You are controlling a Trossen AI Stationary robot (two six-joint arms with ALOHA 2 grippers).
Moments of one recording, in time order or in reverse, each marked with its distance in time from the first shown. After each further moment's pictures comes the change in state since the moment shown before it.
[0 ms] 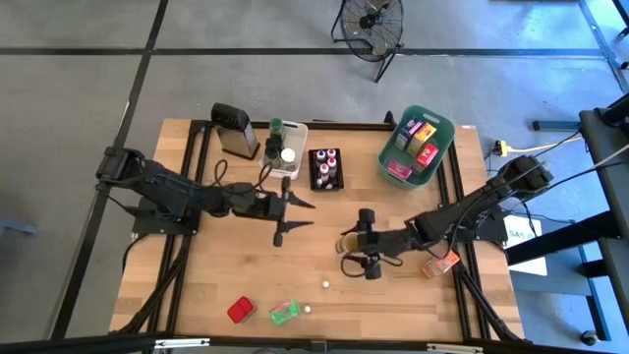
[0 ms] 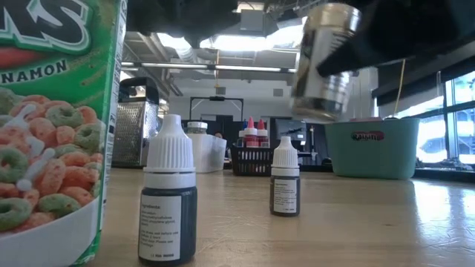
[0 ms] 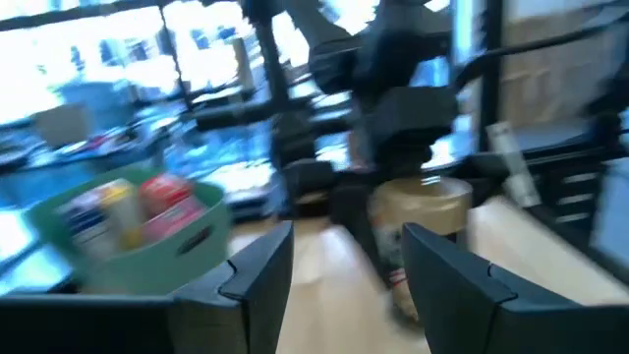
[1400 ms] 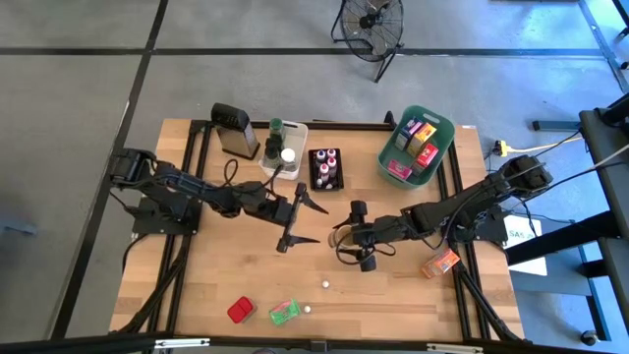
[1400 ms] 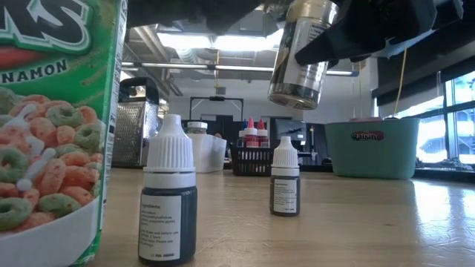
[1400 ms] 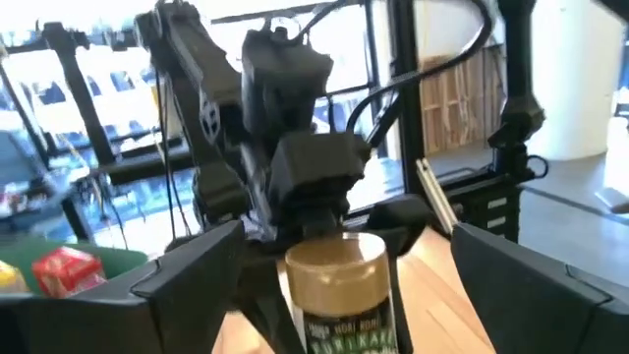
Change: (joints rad) left arm 0.011 0.118 0.114 0.074 0.230 0.020; right arm -0.111 0.000 0.039 0.041 -0.141 -0.125
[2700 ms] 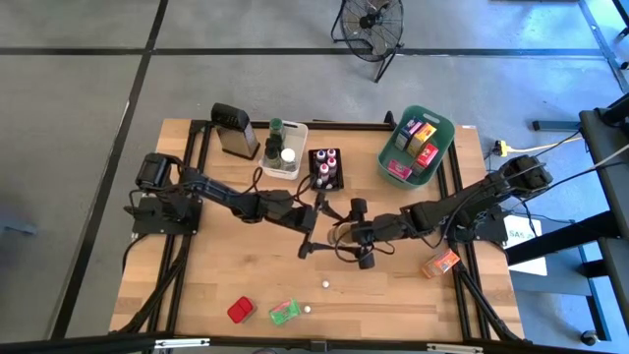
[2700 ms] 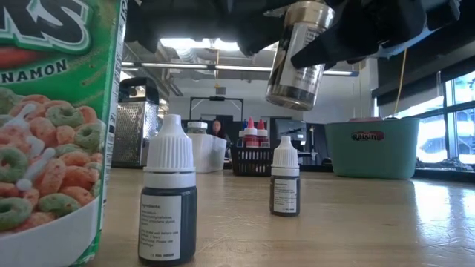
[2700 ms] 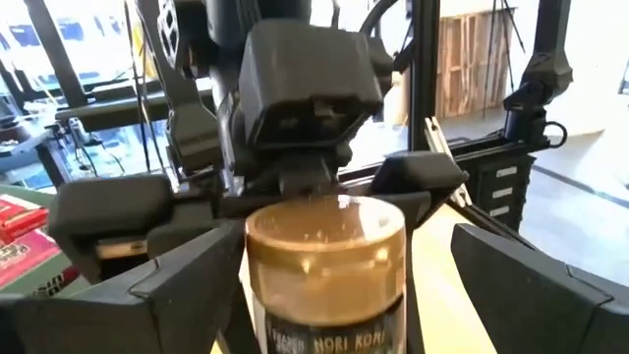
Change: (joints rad) left arm -0.011 0.230 0.178 -0.061 -0.020 -0.046; right arm -0.018 0.000 0.002 0.000 0.015 -0.007
